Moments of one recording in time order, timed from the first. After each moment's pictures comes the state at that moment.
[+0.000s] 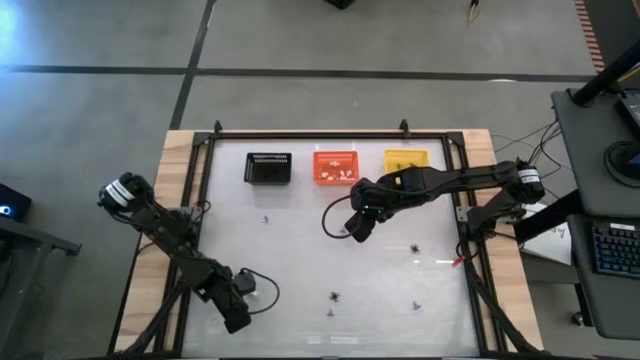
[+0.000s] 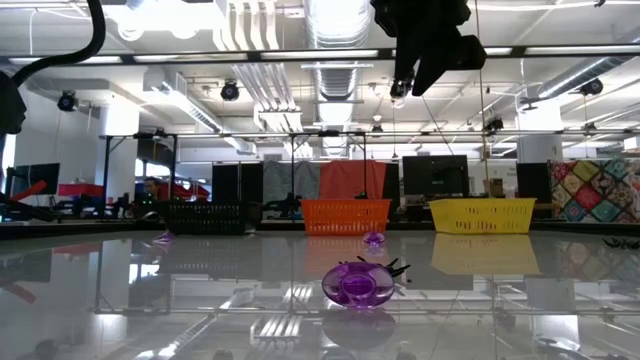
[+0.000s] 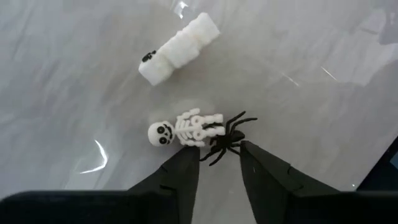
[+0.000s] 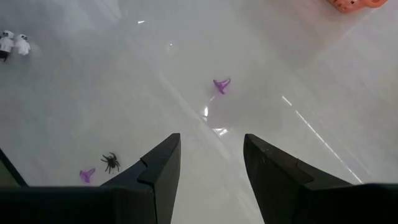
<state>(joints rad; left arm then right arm) -0.80 1.61 0.75 -0.44 0.07 -1.35 0.06 1.60 1.48 -1.04 0.03 0.82</state>
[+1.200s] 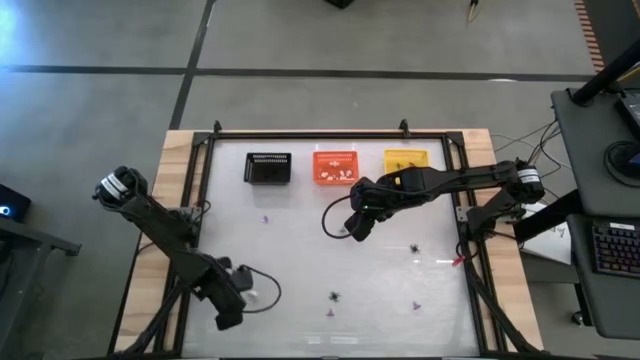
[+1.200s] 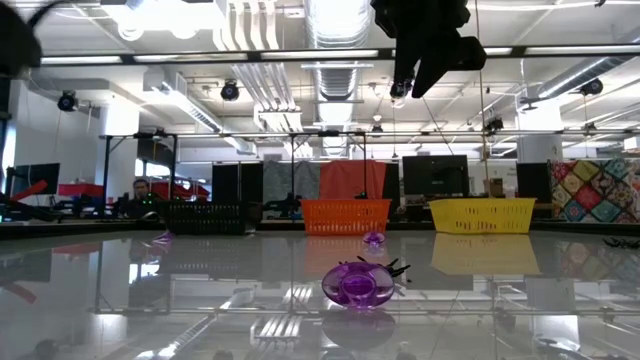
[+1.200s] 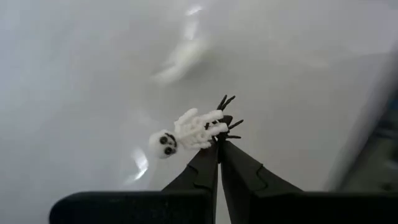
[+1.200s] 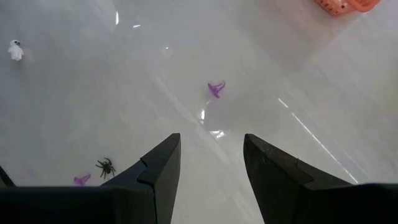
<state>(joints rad) -0.80 1.48 0.89 -0.75 0.07 -1.15 0.06 1.60 1.48 -1.04 0.05 0.83</state>
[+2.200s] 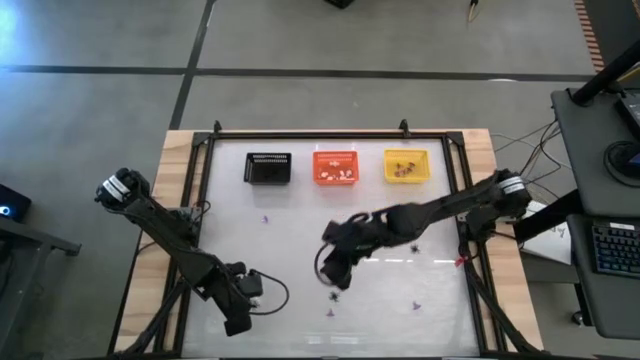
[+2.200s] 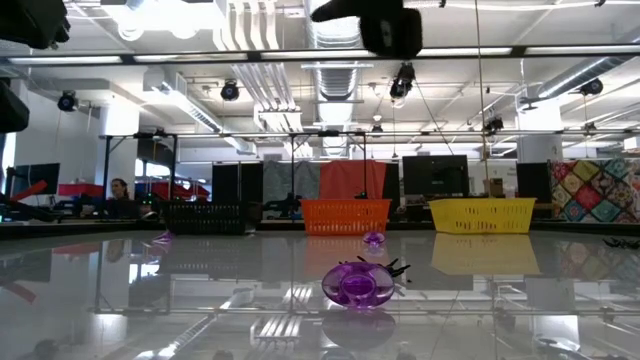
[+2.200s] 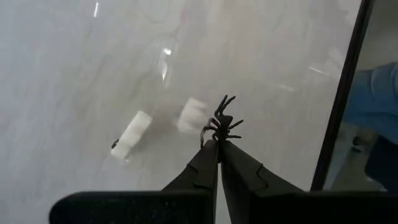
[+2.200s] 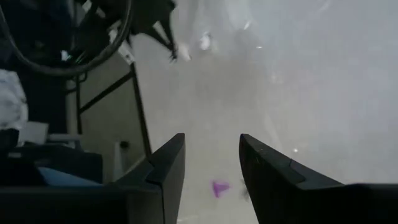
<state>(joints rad) -0.77 1.50 0.88 -0.53 -0.02 -1.05 0.25 1.73 1.46 -0.46 -0.11 0.78</state>
